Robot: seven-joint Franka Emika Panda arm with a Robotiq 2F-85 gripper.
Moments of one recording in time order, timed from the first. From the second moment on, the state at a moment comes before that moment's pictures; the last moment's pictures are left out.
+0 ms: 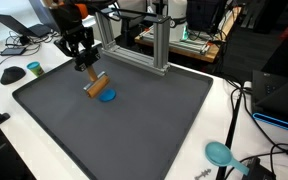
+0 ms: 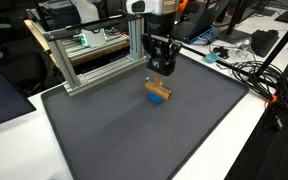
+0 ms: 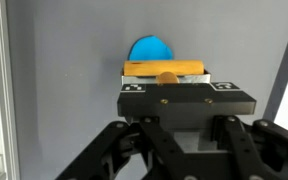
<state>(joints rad) 0.02 0.42 -0.15 -1.73 0.14 2.18 1.26</state>
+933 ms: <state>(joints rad) 0.03 0.45 -0.14 -1.77 0.08 2.23 1.31</state>
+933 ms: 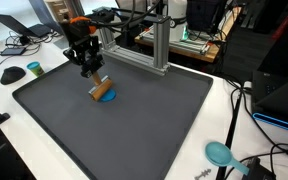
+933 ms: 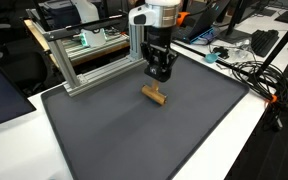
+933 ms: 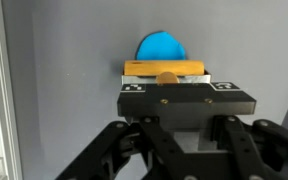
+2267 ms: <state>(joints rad) 0.04 0.46 -0.13 -1.77 0.09 2.24 1.31</state>
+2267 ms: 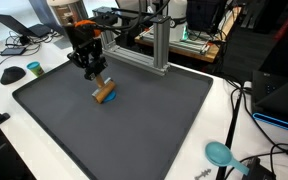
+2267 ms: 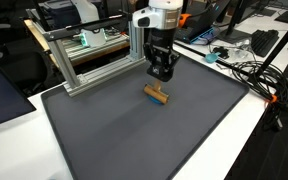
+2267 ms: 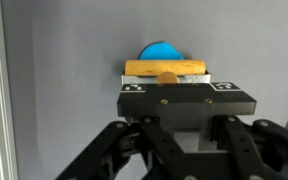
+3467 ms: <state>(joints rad) 0.01 0.46 -0.10 -1.78 0.17 2.23 1.20</state>
